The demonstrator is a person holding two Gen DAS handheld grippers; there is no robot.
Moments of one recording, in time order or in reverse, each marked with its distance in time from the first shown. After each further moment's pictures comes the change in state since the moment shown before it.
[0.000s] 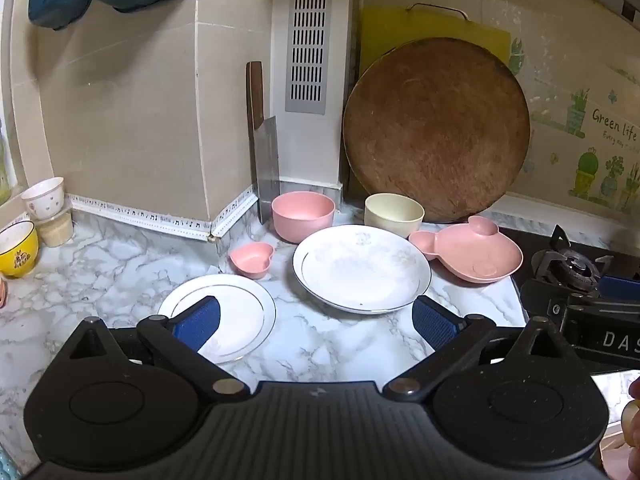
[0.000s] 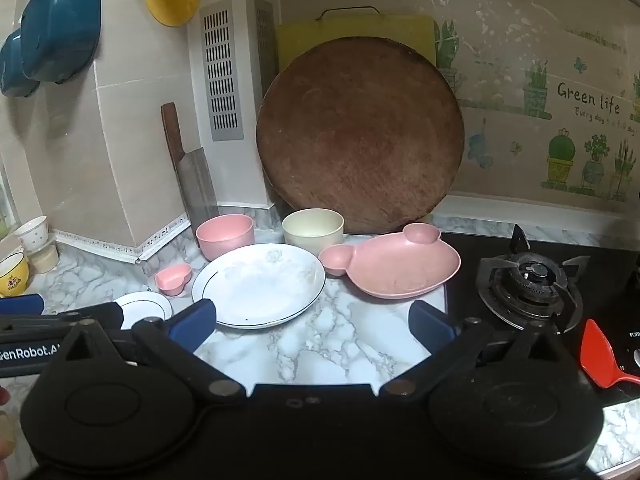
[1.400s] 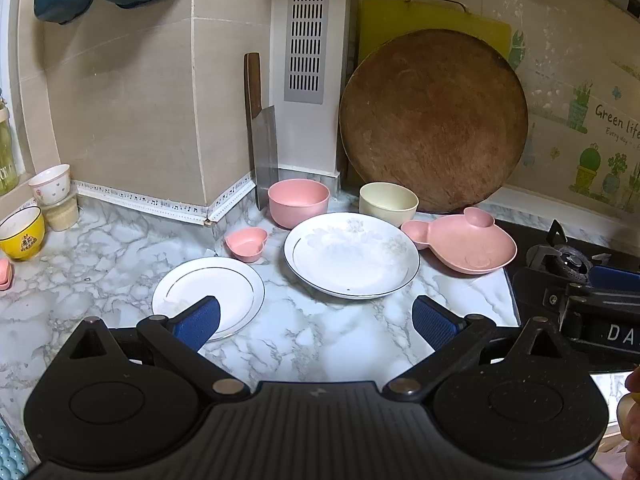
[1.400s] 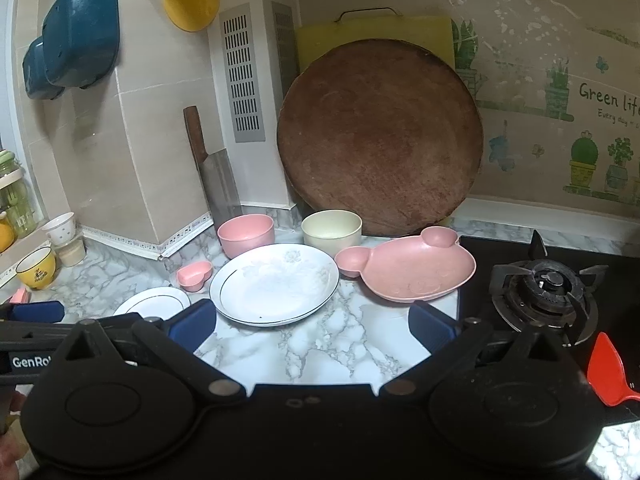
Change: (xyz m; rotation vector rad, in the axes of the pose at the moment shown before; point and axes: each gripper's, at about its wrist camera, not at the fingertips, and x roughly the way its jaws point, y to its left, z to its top) left arm -0.011 -0.021 -0.001 -0.020 0.041 0.022; right arm -0.007 -0.017 0.006 0.027 0.043 0.116
